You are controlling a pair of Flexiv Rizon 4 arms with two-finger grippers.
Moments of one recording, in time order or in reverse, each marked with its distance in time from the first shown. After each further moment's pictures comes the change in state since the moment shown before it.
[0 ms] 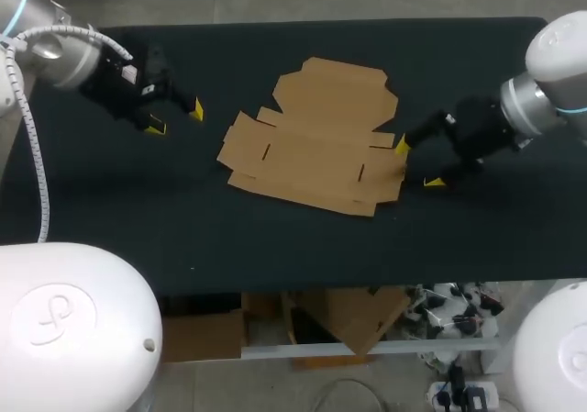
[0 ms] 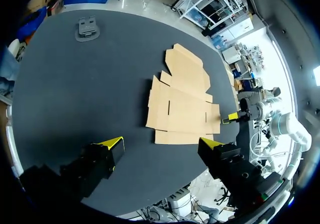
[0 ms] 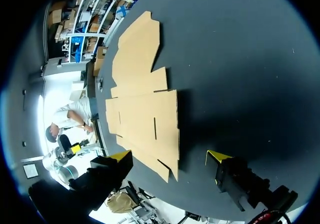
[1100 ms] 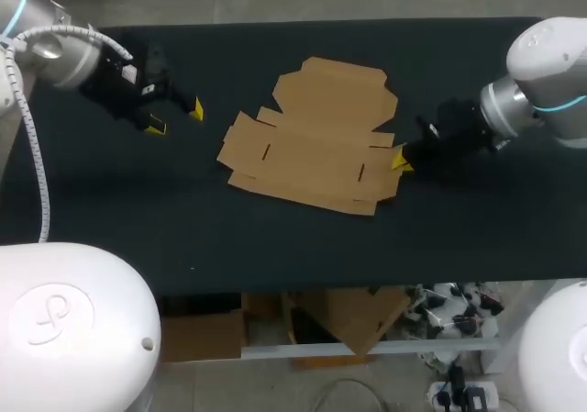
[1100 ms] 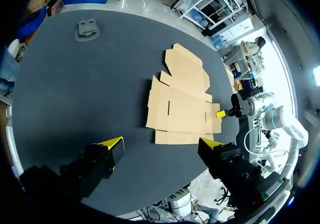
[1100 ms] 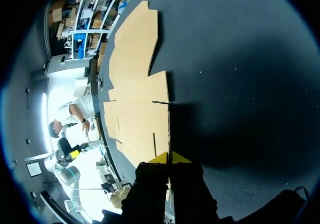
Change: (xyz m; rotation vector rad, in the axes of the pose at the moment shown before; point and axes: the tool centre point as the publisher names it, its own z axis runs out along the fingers) left arm 0.000 0.000 0.000 0.000 0.000 0.000; right arm 0.000 0.026 0.038 0.056 0.053 -0.014
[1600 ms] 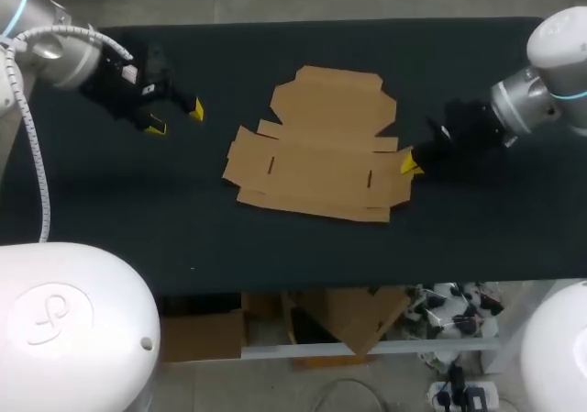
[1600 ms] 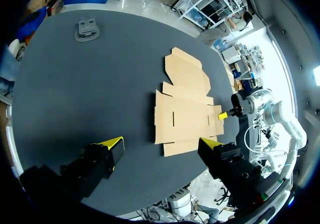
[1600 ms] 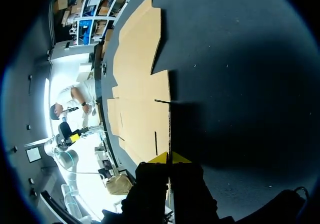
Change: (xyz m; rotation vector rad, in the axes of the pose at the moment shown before) left arm 0.000 0.000 0.000 0.000 0.000 0.000; right arm -0.013 -0.012 -0.015 0.099 0.012 -0.086
